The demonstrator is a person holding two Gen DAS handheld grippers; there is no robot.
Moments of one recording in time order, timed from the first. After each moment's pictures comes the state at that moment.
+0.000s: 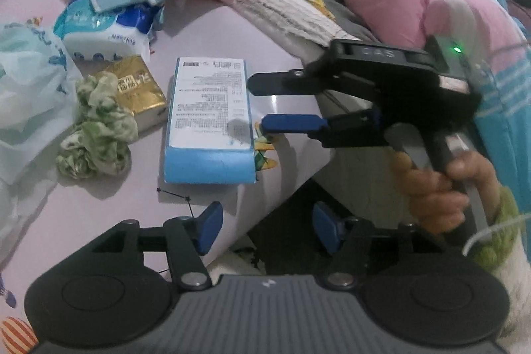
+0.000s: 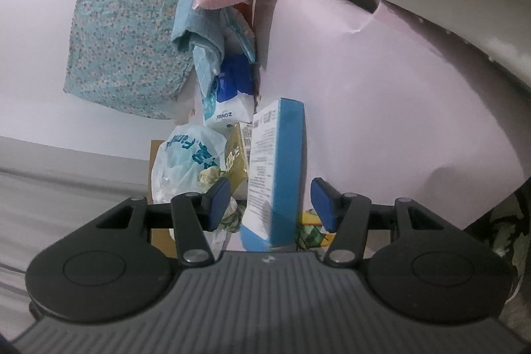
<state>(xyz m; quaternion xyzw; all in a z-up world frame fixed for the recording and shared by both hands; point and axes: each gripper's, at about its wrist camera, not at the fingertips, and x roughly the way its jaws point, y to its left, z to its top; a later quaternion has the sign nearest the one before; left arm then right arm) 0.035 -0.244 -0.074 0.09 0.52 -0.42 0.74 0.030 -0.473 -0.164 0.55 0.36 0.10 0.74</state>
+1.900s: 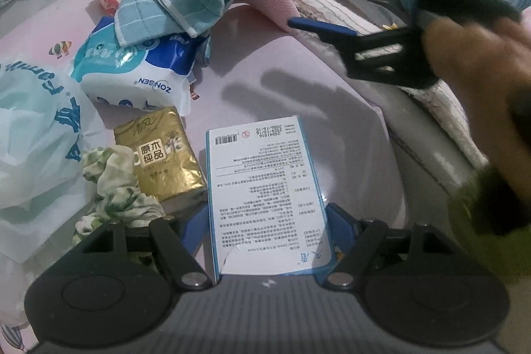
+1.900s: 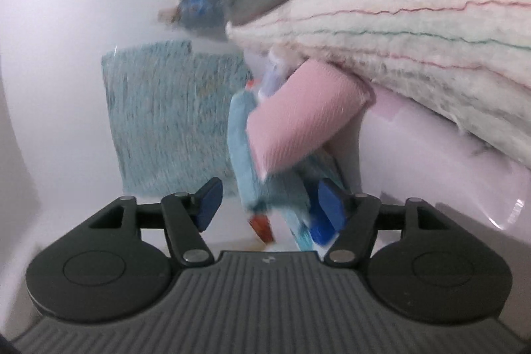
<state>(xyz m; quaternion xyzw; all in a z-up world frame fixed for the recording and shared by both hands) 0.087 -0.290 -0.105 0.11 0.50 -0.31 0.80 0.146 -0.536 -0.156 0.73 0.23 0.07 0.64</state>
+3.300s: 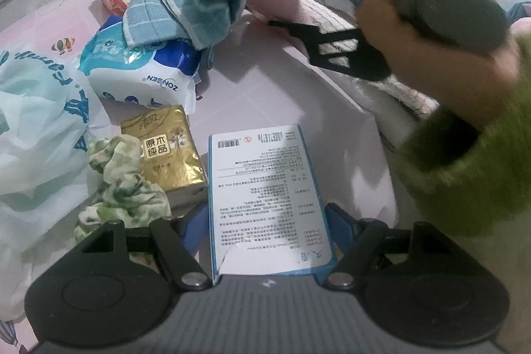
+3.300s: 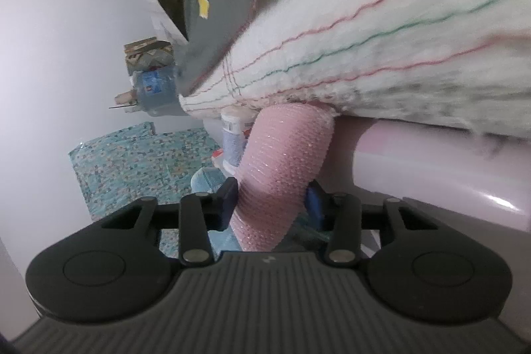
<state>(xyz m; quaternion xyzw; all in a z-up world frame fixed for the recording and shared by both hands) 0.081 -0.270 -0.098 0.08 0.49 -0.33 0.80 0.174 -0.516 -0.168 0.78 0.20 -0.07 0.59</state>
